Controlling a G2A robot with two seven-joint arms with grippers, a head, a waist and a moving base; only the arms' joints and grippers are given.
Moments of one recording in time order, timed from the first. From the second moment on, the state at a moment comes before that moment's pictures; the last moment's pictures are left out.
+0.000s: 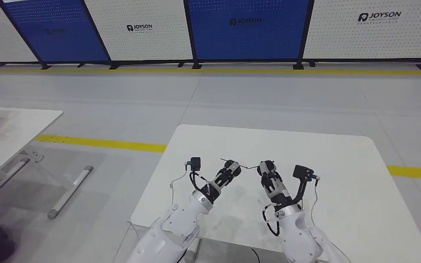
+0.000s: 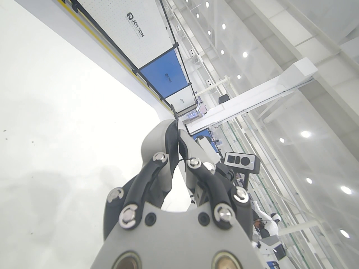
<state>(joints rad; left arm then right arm) 1.51 -1.24 -1.14 -1.67 0.04 -0.22 -0.05 -1.41 -1.28 0.94 -1.72 -0.46 0.05 -0.12</state>
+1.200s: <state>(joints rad) 1.51 -1.24 -1.14 -1.67 0.04 -0.22 -0.05 -1.42 -1.32 0.96 -1.70 -0.52 0.05 -0.09</state>
